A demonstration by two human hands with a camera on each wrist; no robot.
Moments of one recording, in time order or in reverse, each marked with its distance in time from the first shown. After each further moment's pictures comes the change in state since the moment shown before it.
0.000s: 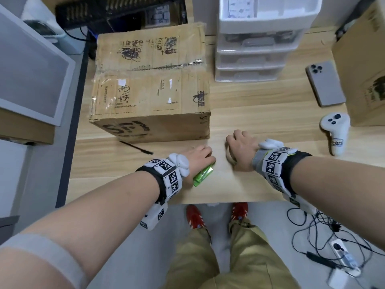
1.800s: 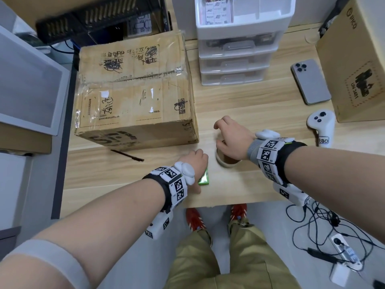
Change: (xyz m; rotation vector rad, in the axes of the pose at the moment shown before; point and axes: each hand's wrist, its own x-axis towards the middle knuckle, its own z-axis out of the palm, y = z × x) left_hand 0.027 0.038 -0.014 -0.077 -0.097 -0.282; right_hand 0.013 0.038 -0.013 0.535 0.329 -0.156
